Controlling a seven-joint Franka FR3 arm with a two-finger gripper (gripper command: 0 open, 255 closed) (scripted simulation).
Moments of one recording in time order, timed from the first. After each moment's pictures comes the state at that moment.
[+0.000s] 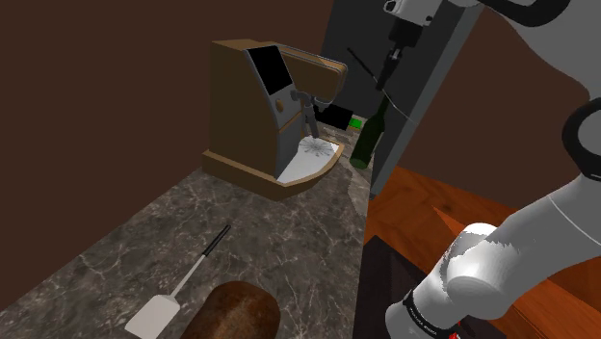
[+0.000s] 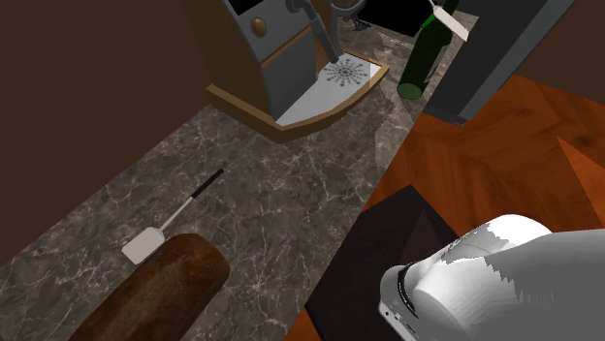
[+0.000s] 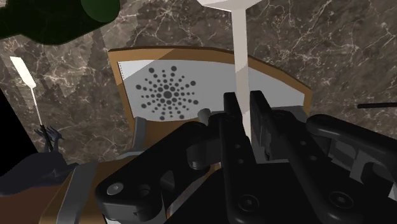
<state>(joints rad) 0.05 -0.24 -0.31 -1.56 -0.03 1.38 -0.69</state>
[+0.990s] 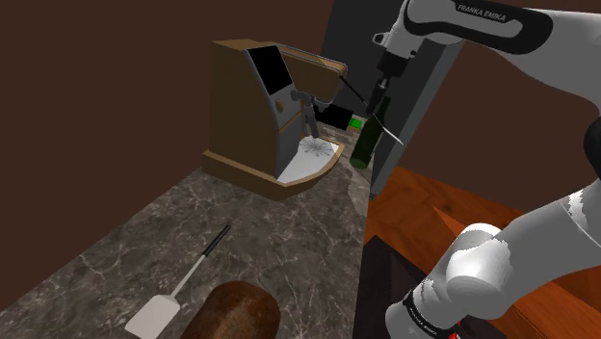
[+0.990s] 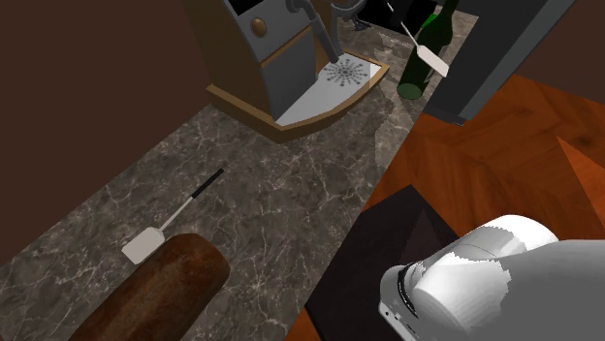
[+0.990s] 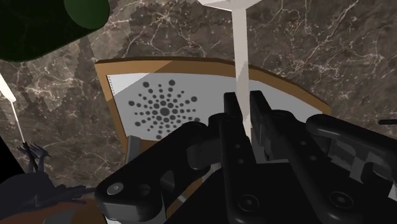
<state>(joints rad) 0.04 -0.32 -0.31 -1.84 -0.05 1.58 -0.68</state>
